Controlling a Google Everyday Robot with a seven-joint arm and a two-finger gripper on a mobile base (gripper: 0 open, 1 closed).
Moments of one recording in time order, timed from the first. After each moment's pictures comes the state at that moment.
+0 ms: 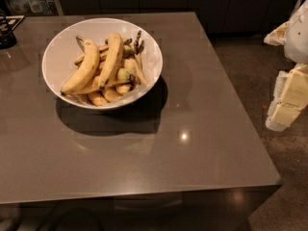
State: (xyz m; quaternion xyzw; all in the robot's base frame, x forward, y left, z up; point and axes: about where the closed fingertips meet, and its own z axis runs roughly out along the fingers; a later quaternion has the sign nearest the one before) arm 0.439 -0.216 0.978 -0.60 0.78 -0.04 0.16
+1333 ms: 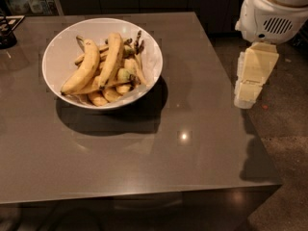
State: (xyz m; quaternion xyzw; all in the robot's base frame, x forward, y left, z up) arm 0.478 -0.174 0.986 -0.62 0.77 -0.07 0.11
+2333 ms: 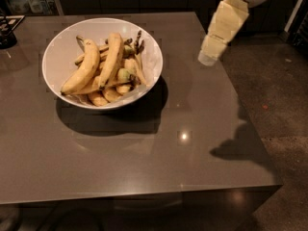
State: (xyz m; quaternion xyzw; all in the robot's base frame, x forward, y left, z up) arm 0.527 -0.141 1.033 -0.51 0.84 -0.04 0.18
